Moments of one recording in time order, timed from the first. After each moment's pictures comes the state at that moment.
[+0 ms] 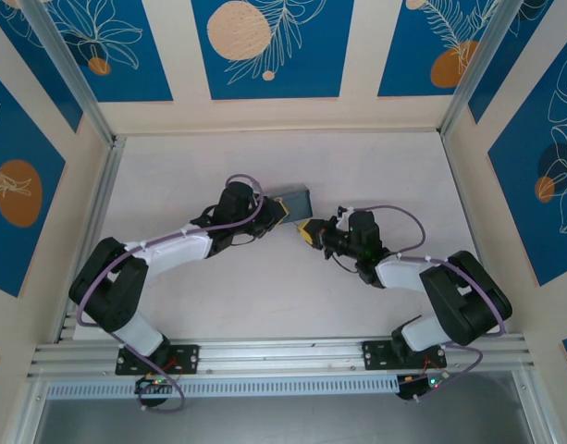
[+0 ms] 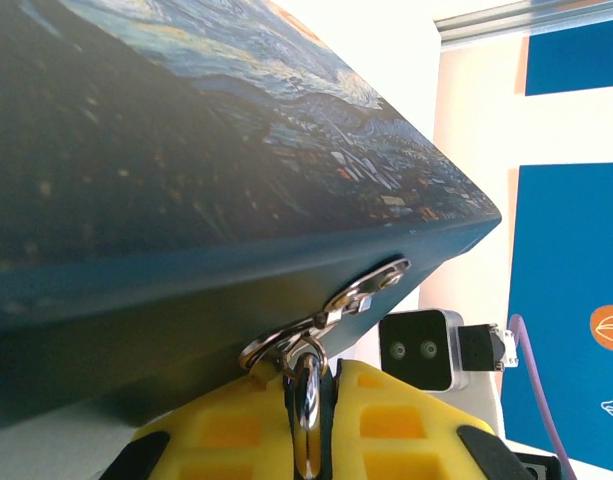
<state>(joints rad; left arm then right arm) -0.65 1.59 0.92 0.16 0.29 -1.20 0.48 1.44 0.43 0.69 -0.47 1.53</state>
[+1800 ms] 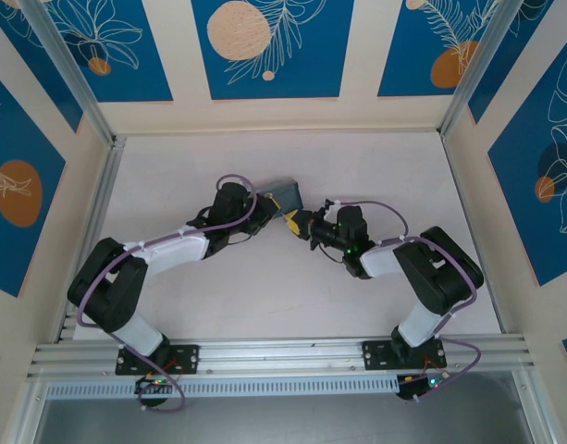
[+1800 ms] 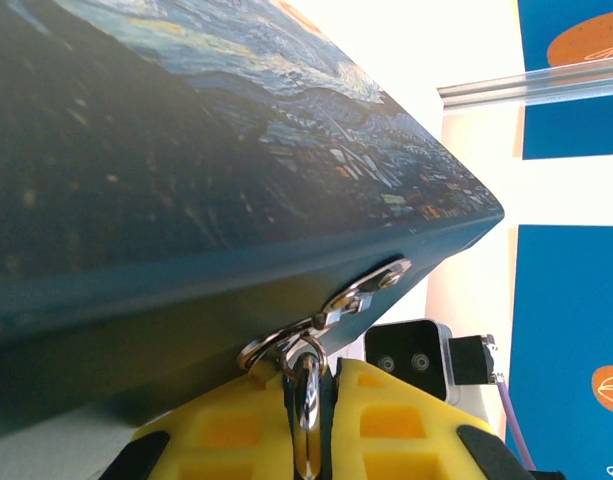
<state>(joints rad) -0.62 1.58 0.88 0.22 0.22 -1.23 0.52 1.67 0.53 0.95 -0.47 1.67</state>
